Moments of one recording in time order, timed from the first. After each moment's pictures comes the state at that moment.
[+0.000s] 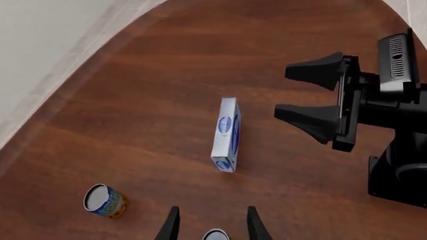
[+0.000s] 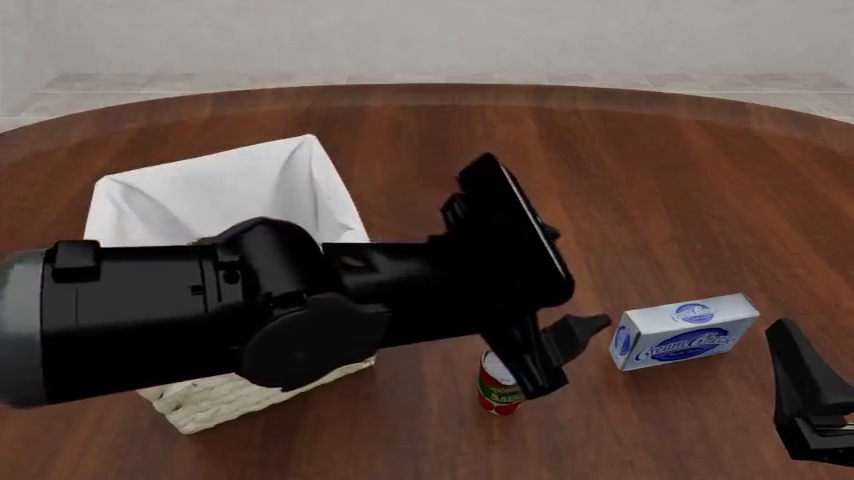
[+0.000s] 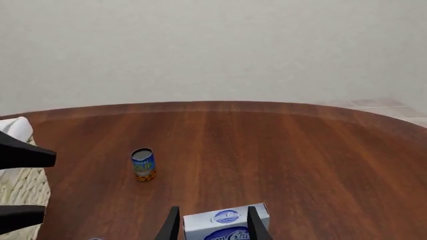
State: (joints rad) left arm -1.08 1.50 -1.04 0.03 0.32; right arm 0.01 0.00 0.00 -0.01 0.04
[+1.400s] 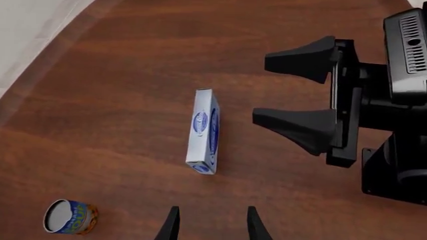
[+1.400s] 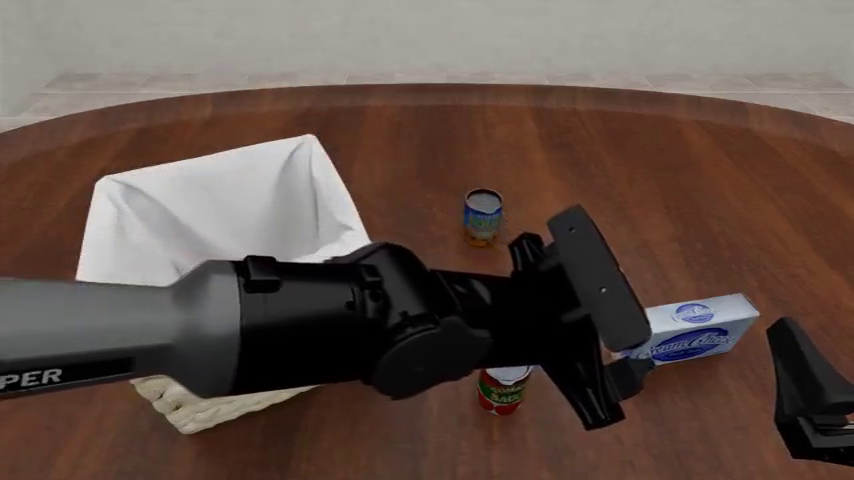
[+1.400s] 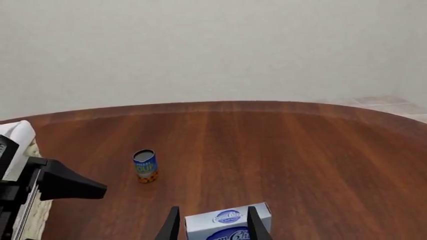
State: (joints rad) left arm -1.13 1.71 -1.18 0.08 0.32; right arm 0.01 0.00 -0.01 -0.01 0.06
